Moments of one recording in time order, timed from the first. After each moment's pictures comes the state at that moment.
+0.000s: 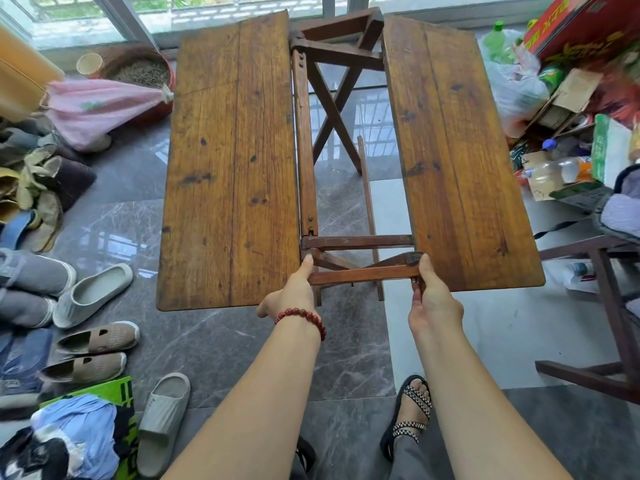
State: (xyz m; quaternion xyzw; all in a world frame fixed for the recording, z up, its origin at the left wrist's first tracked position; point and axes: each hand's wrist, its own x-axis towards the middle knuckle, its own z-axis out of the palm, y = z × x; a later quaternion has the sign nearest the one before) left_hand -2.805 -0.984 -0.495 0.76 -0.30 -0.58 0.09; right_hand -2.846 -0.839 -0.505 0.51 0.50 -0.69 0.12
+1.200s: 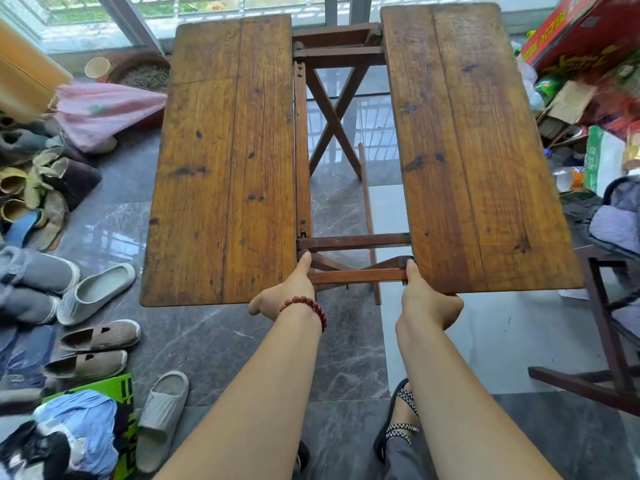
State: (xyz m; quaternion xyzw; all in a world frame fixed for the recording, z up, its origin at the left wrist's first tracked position) left_hand -2.822 -0.973 -0.465 0.78 -0.36 -0.51 0.06; right_hand -2.854 -0.846 -0.486 0.55 0.63 -0.54 0.07
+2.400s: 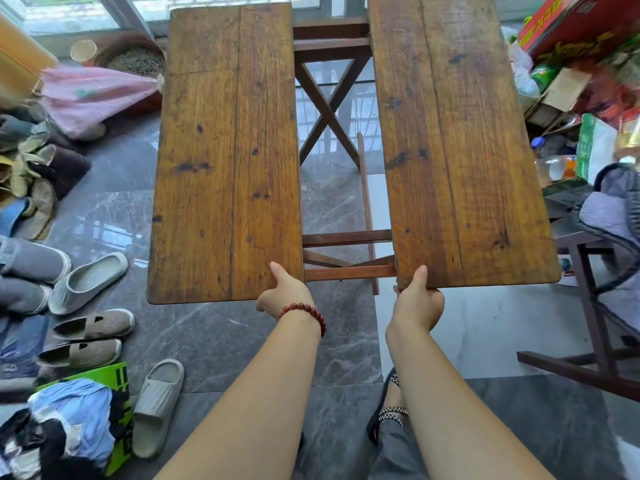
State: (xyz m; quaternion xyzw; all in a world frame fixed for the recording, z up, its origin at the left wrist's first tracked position) left_hand -2.799 -0.958 -0.484 0.76 -0.32 -0.56 0.11; right_hand -2.824 -0.837 -0.509 0.52 0.64 -0.56 0.07
